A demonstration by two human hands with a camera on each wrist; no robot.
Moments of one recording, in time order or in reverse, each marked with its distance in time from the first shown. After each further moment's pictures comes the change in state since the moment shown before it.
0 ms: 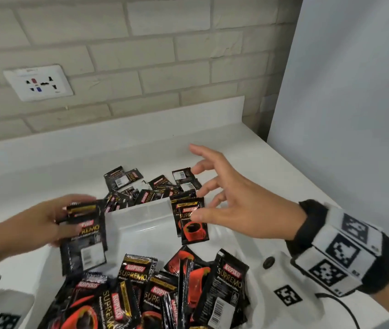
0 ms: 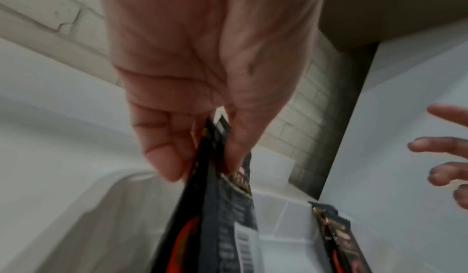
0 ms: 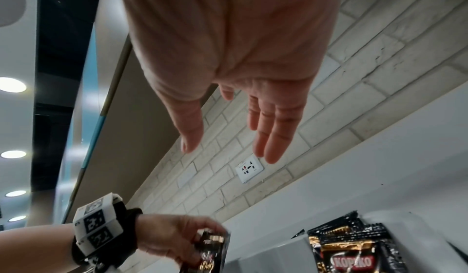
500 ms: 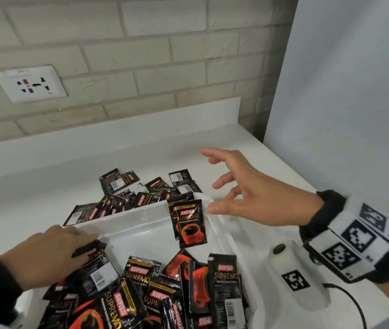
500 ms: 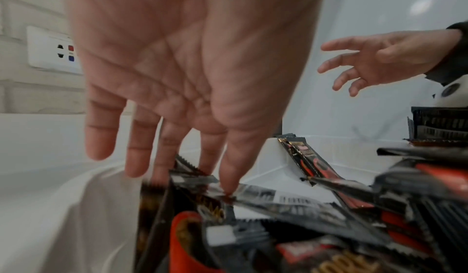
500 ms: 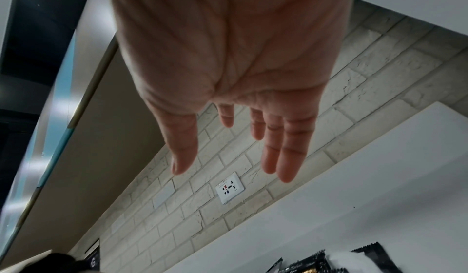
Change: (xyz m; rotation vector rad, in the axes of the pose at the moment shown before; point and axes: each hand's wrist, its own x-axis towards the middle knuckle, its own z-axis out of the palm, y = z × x) left_hand 0.001 -0.021 0.031 0.970 -0.093 0.209; right_hand -0.001 0.012 -0.023 -0.134 0.008 0.131
